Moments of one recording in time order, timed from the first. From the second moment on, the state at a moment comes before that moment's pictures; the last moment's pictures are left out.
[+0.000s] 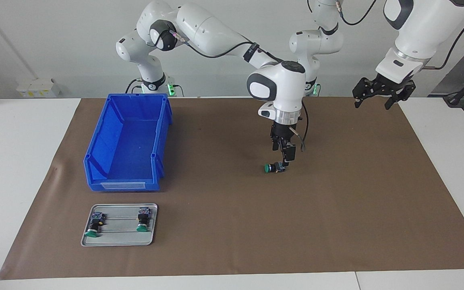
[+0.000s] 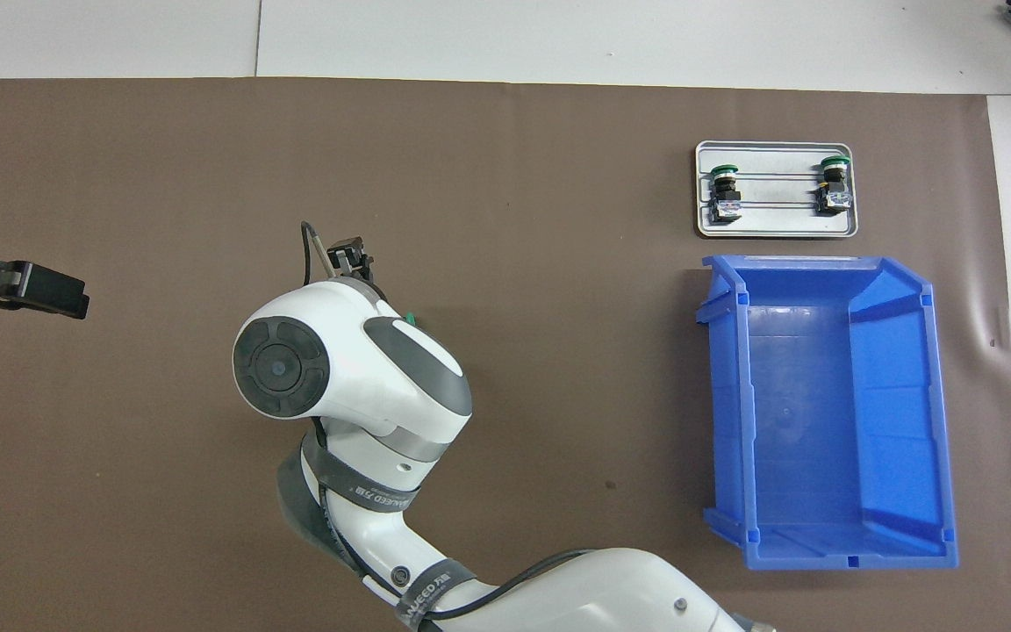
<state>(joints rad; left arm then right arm) -0.03 -0.02 -0.03 -1.59 0.01 1.52 0.10 0.80 0.69 -0.03 -1.13 -0.25 2.06 2.17</state>
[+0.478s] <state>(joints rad) -0.03 -0.02 -0.03 -1.59 0.01 1.53 0.10 0.53 0.40 -0.03 -1.36 -0.22 2.04 1.43</state>
